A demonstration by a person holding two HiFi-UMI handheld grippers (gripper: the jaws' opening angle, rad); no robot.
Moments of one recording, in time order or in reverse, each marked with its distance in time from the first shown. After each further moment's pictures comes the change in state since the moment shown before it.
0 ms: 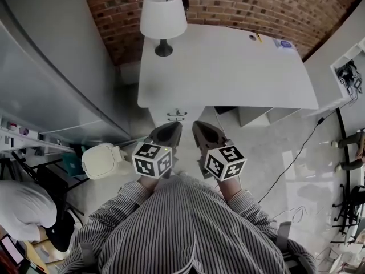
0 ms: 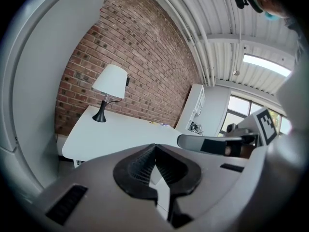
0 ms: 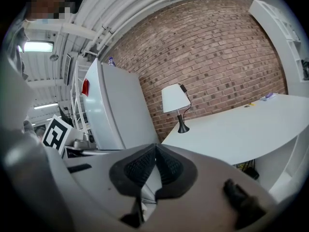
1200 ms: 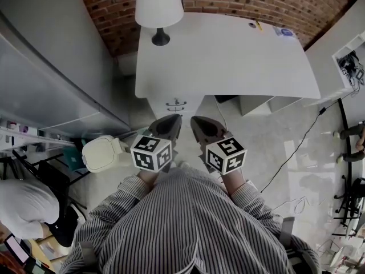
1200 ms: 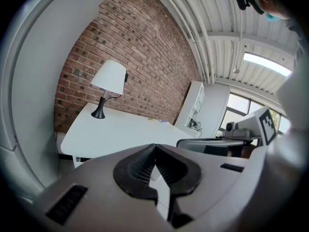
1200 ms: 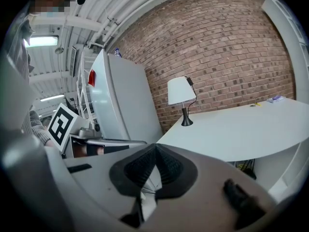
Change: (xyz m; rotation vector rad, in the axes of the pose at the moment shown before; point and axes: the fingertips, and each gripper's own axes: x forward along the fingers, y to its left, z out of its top) left arm 0.002 -0.007 -0.011 0.001 0.037 -0.009; right arm -0.007 0.004 -0.020 -0.074 0.096 0.049
